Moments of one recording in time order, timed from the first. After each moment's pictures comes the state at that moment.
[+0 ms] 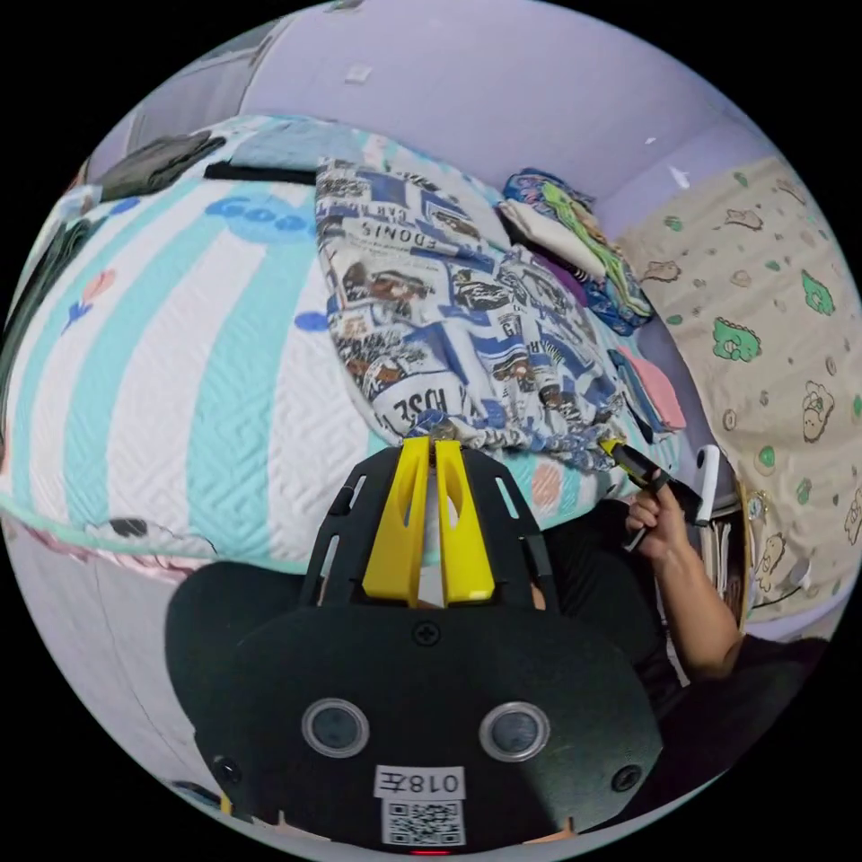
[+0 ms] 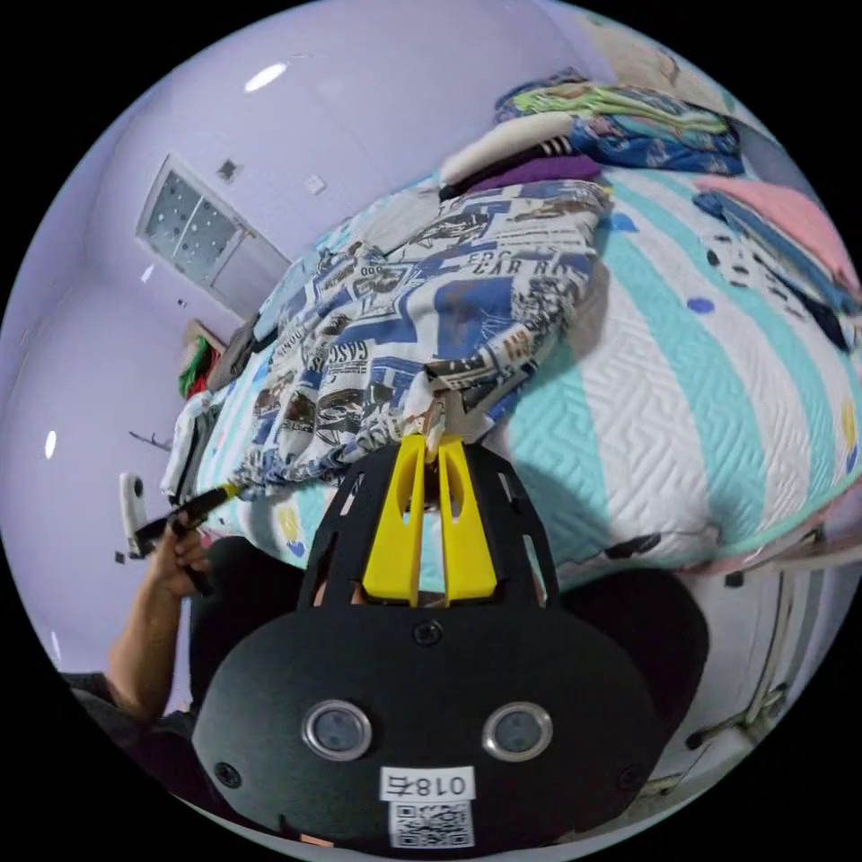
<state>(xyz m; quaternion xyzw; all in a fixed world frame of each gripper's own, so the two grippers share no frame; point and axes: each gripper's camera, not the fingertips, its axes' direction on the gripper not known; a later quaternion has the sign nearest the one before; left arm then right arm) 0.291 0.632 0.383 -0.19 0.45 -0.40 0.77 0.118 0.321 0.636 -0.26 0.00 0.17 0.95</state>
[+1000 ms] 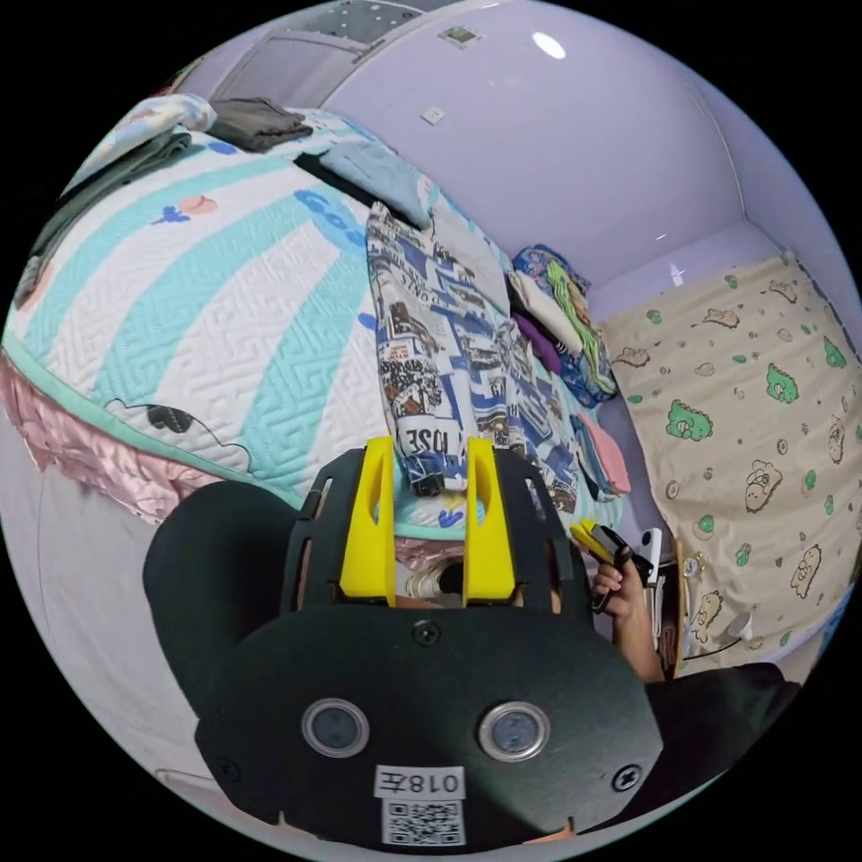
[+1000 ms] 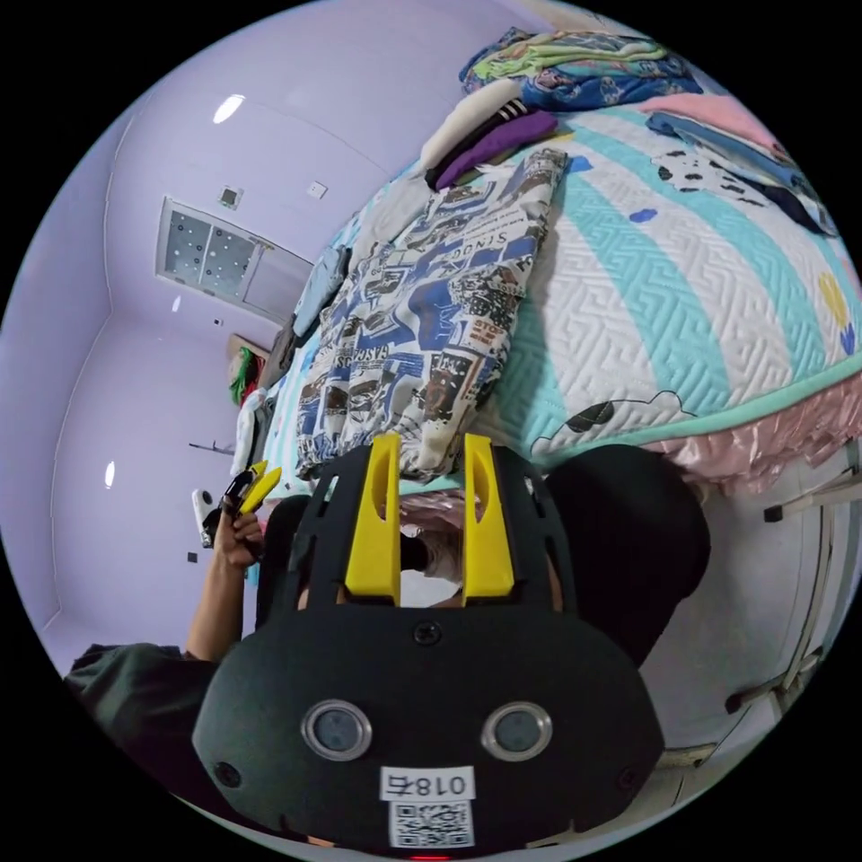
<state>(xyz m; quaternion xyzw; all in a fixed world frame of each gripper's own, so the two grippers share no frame) 0.234 0.624 0.309 -0.14 0.46 -0.52 0.71 0.224 0.256 0.601 -0.31 -0.07 0.24 0.92</state>
